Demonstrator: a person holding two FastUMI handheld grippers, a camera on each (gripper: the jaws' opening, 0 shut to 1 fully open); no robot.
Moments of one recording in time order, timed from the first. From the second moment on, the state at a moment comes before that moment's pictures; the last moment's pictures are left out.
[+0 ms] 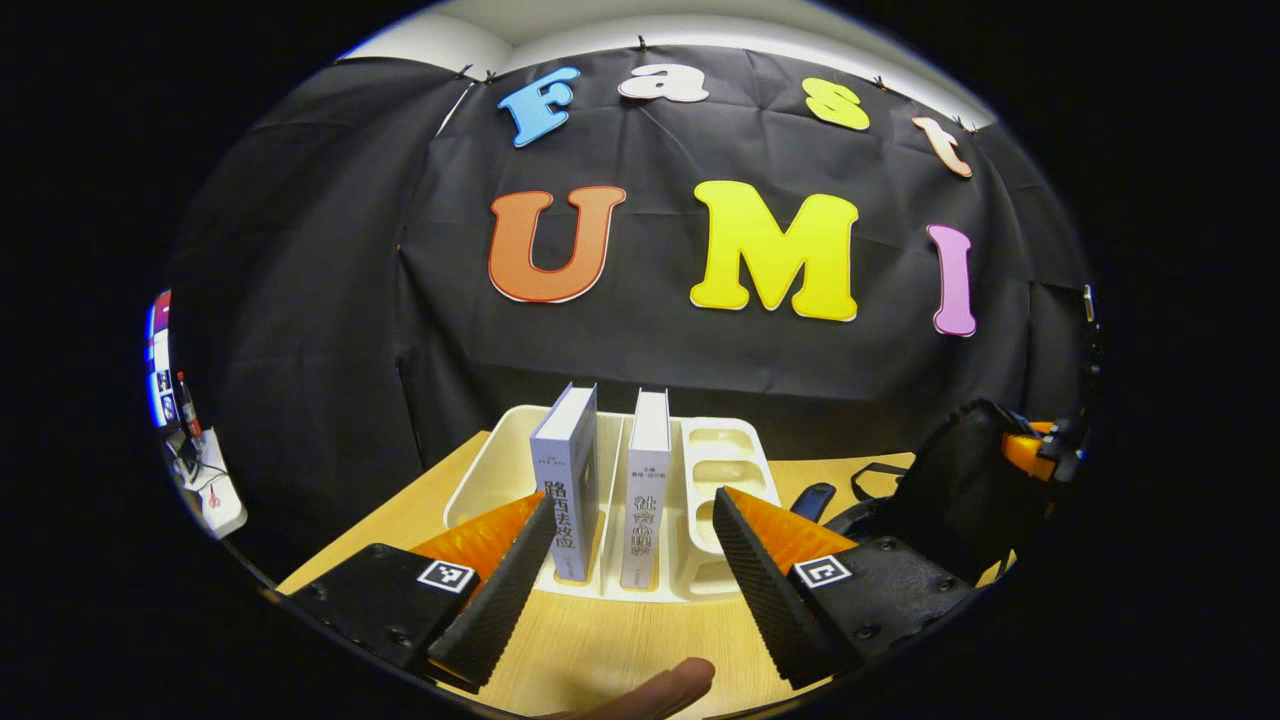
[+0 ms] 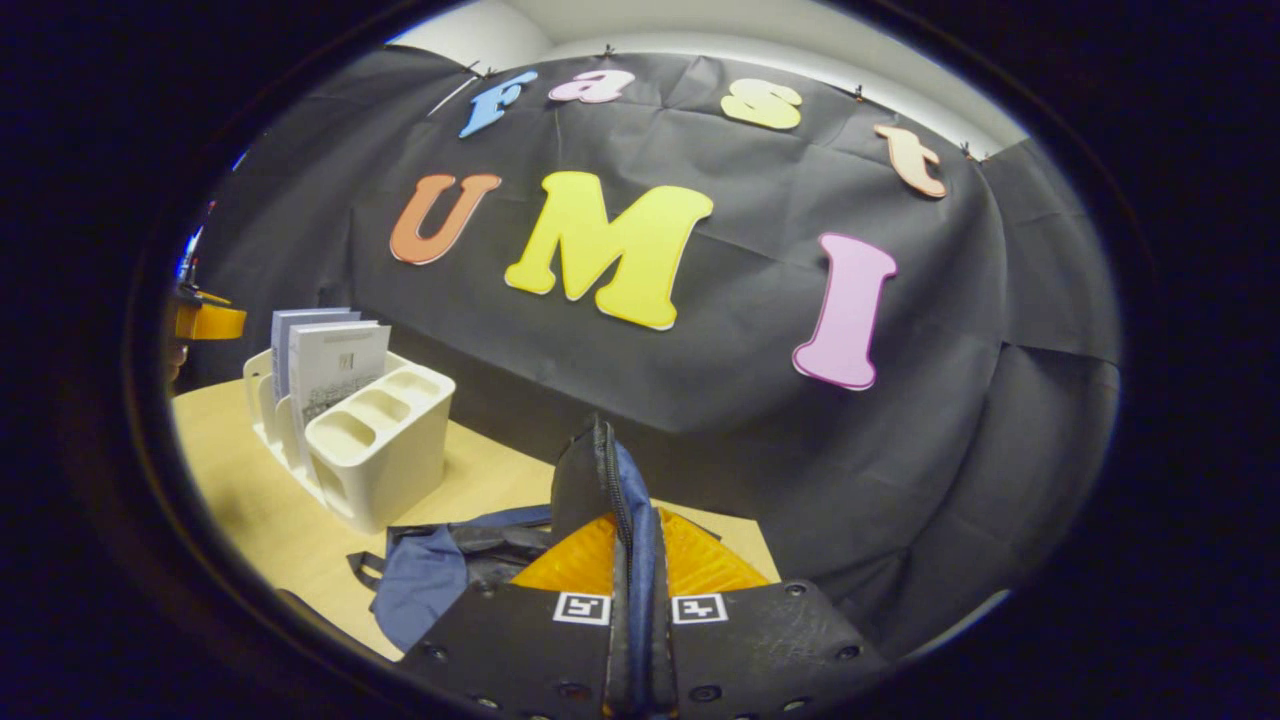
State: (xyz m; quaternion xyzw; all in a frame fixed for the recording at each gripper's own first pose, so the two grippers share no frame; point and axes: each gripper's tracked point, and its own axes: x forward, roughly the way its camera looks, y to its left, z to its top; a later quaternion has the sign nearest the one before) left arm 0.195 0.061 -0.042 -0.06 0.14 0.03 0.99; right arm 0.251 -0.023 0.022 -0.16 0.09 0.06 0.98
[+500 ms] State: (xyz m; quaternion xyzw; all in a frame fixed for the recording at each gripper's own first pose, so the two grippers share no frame) left arm 0.302 0.050 -0.028 -0.08 0.19 0.01 0.98; right arm 0.260 -0.074 0.036 -0.12 0.08 0.06 0.99
